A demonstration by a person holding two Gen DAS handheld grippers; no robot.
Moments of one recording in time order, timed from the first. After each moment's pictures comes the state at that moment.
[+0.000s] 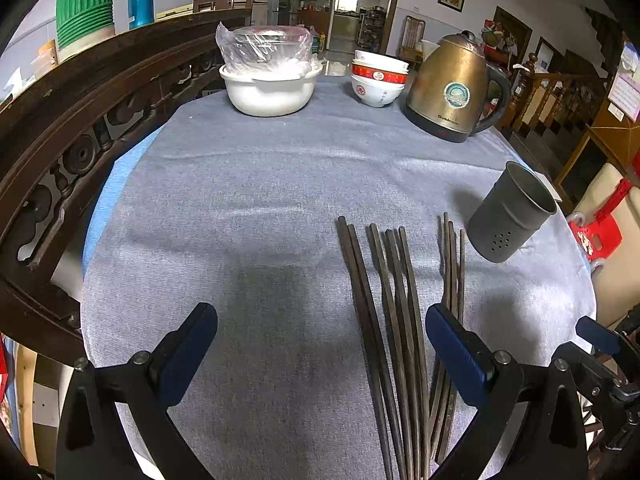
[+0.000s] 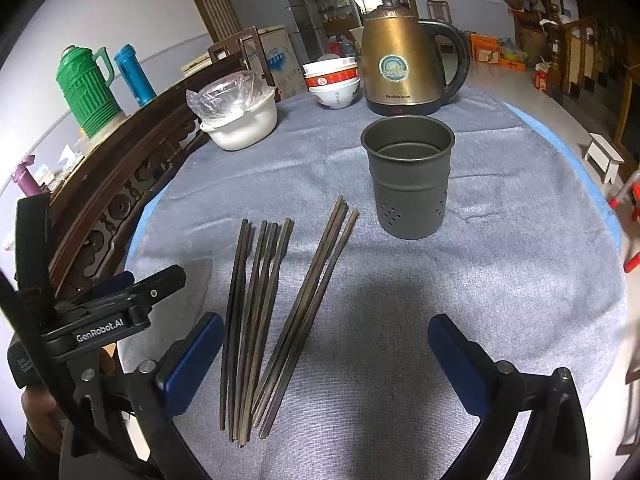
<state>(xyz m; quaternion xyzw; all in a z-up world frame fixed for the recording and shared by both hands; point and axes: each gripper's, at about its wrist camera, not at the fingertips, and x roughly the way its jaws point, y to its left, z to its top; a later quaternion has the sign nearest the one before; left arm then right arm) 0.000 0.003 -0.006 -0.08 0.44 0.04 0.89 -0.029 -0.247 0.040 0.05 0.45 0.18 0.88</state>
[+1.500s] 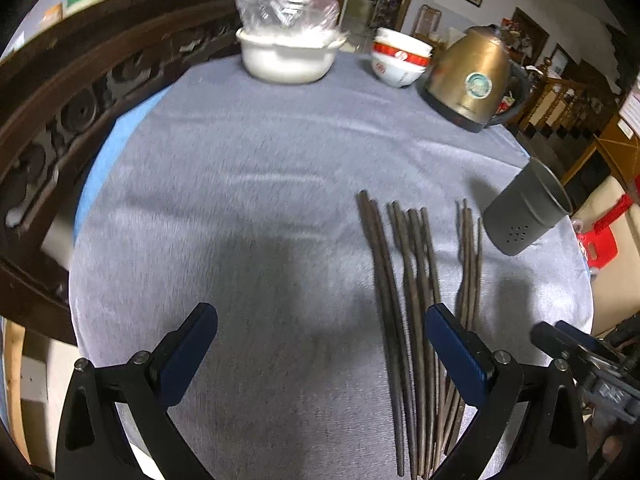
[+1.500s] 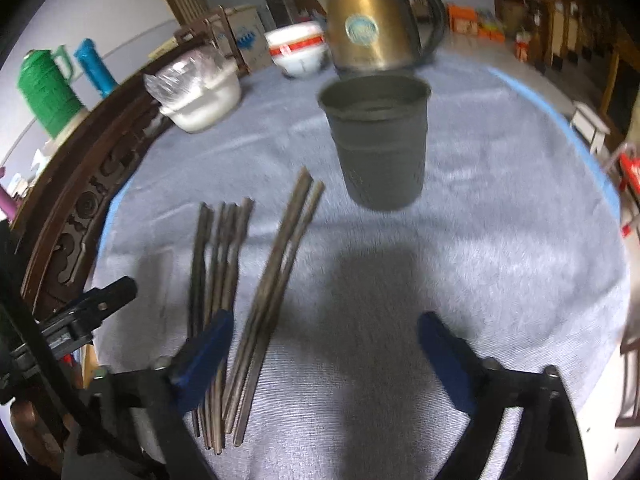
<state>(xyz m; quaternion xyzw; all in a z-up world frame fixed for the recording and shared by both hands) 0.003 0.027 -0.029 -0.13 0.48 0.04 0.87 -0.001 -0.254 0.004 0.07 0.51 0.13 0.85</state>
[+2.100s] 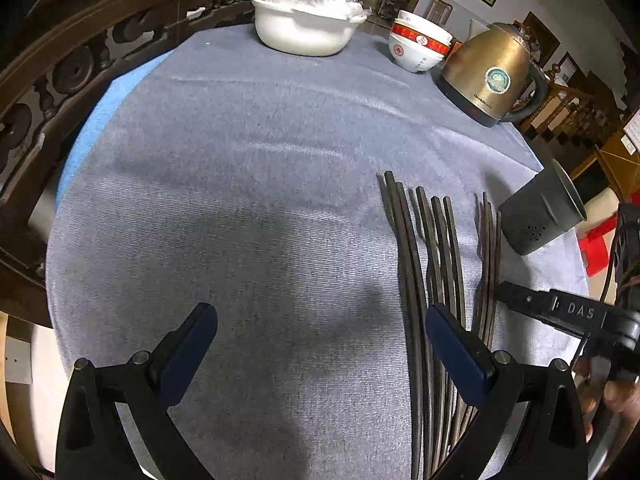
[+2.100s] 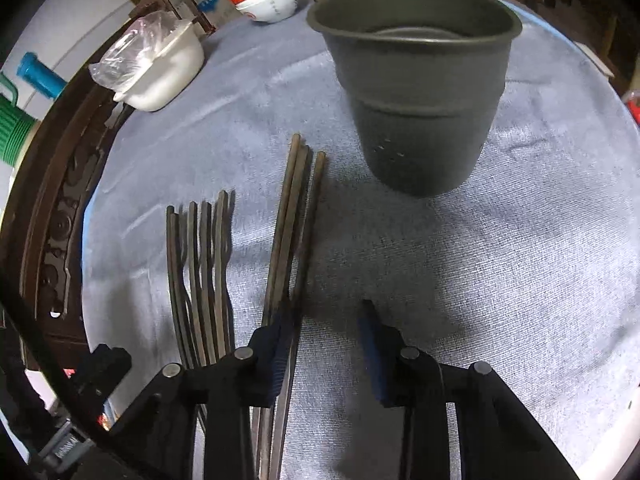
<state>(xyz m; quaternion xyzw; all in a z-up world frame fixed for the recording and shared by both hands) 0.013 0.044 -0.055 -0.17 0.51 0.03 0.84 0.062 -0.226 -0.035 0.11 0.60 0.11 0.78</state>
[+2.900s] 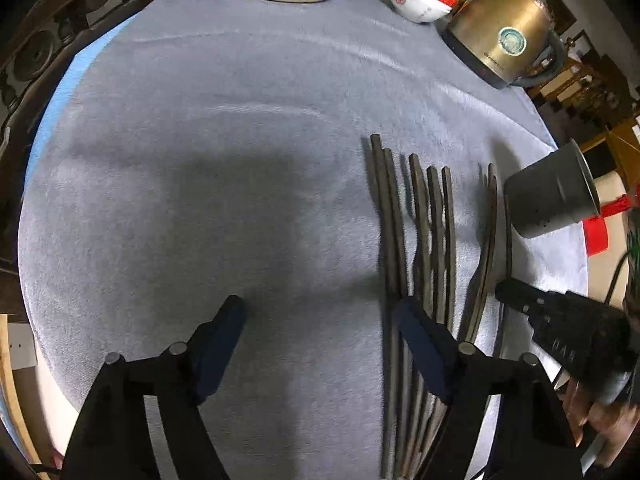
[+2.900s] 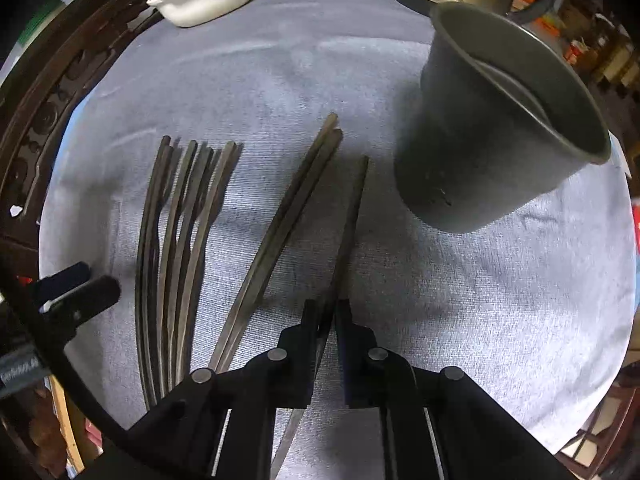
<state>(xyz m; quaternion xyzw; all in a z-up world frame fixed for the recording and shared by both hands) 0.059 0.017 -0.069 -0.17 0.60 0.01 0.78 0.069 -0.200 -0.026 -0.08 0.62 0.16 0.76</state>
